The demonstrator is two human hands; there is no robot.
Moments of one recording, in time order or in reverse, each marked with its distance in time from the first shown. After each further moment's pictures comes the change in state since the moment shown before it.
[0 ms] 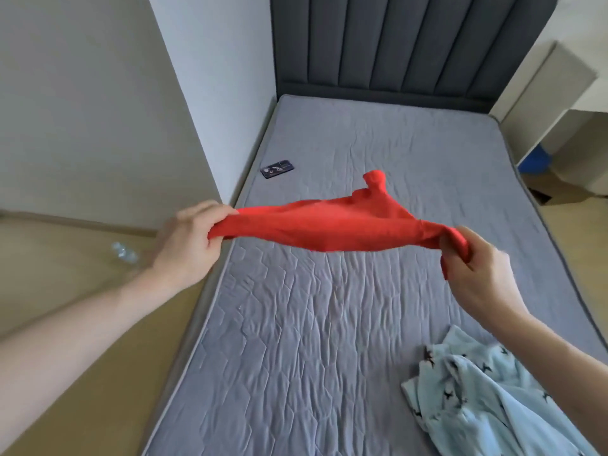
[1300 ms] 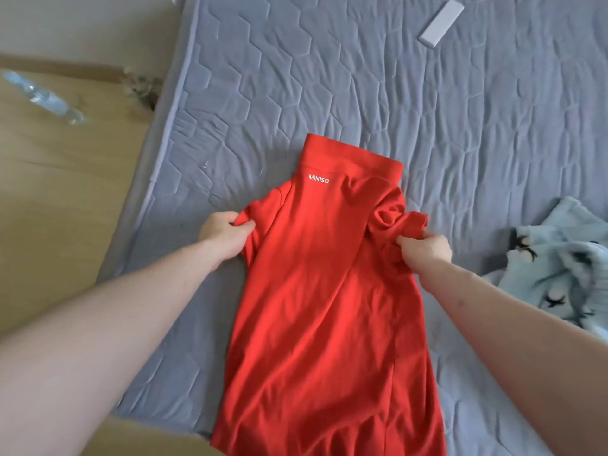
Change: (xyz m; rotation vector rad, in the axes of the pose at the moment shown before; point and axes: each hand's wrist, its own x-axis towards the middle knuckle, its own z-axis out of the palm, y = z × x) left_hand -0.272 -0.141 0.414 -0.168 -0.523 -1.091; right_hand -0.128 0.319 0.372 0.010 -0.272 1.014
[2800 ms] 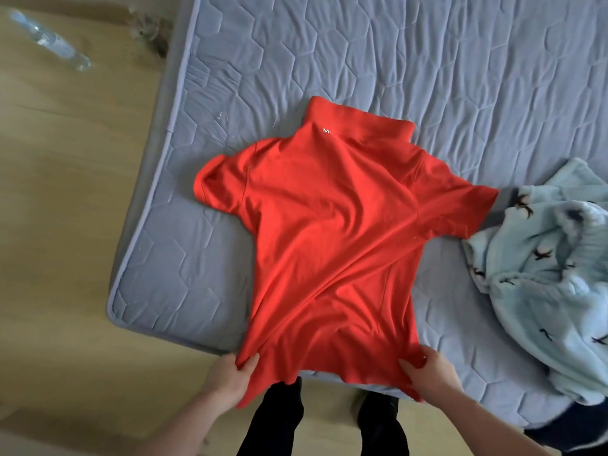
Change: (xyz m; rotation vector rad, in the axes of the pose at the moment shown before) left_hand -0.265 -0.198 0.056 0.050 -0.383 -0.449; right_hand -0.133 0.242 -0.059 -0.586 -0.365 0.084
